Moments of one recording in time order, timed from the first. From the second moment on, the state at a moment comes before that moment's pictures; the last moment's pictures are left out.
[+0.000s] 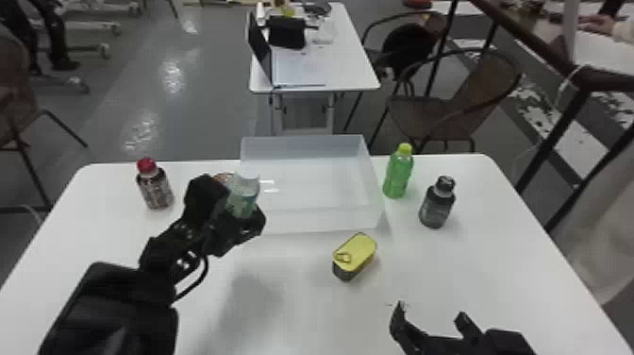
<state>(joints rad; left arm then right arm) -0.05 0.04 -0.05 -1.58 -0.37 0.13 -0.55 0.52 -0.14 0.22 -1.77 -0.28 -0.17 -0.20</state>
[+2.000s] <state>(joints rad) -0.17 0.01 -0.18 -1.47 -0.75 0.08 -0.60 0.45 -0.12 0.20 -1.73 -0.26 -0.12 -0.09</state>
